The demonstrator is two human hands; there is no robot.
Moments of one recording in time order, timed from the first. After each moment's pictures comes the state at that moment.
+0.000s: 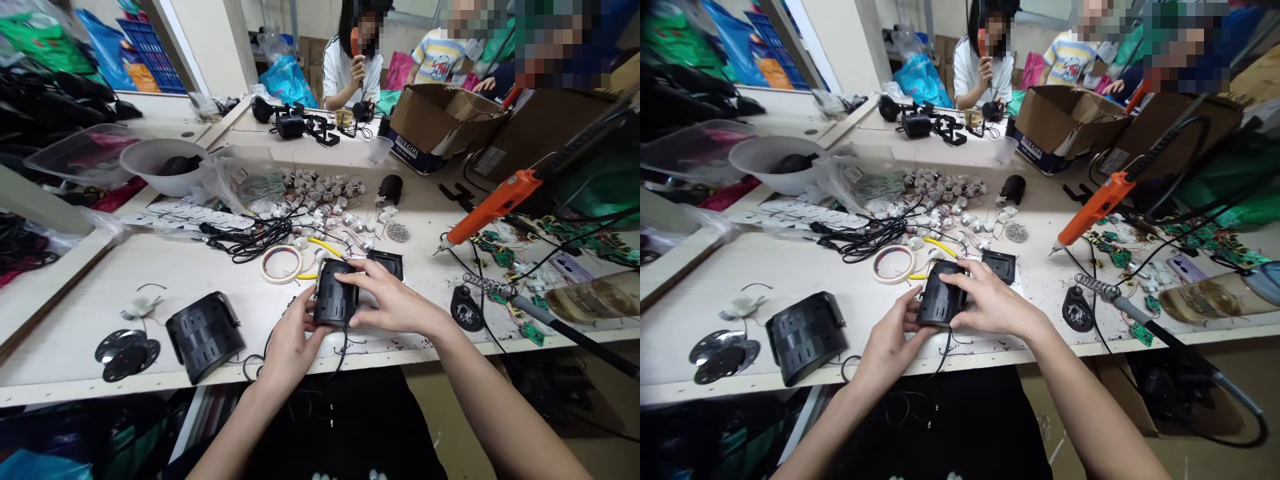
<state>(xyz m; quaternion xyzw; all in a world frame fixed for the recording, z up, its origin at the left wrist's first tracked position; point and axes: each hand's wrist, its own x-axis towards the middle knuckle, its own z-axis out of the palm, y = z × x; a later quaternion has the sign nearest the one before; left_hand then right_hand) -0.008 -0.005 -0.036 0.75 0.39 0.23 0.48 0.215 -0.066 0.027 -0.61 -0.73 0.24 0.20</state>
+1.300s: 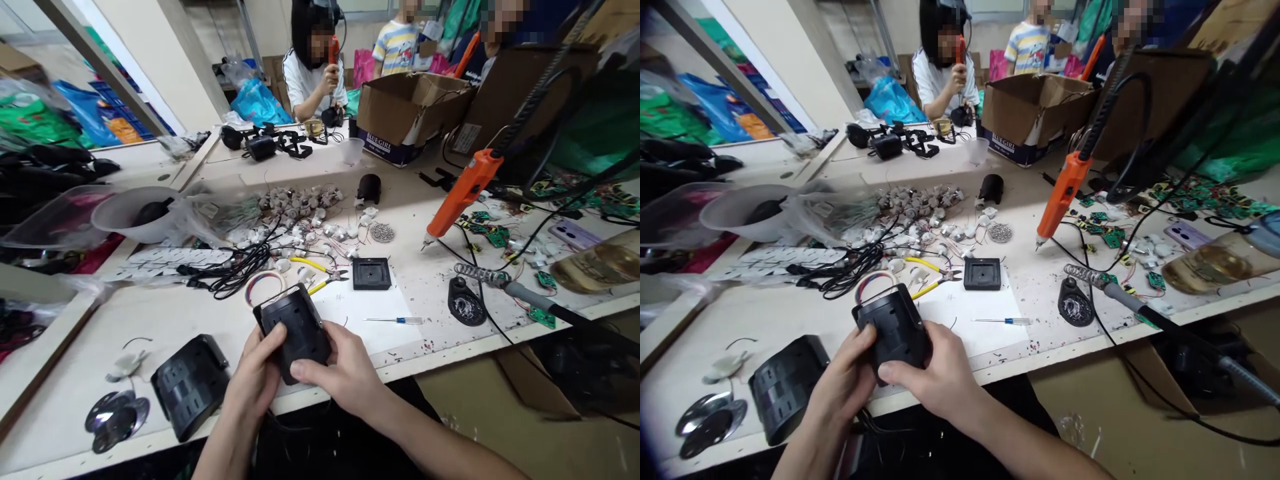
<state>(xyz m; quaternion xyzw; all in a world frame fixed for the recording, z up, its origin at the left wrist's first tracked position) 0.004 0.016 0.006 0.37 0.48 0.30 0.74 0.114 -0.080 -0.006 -0.59 -0.29 0.49 0.57</state>
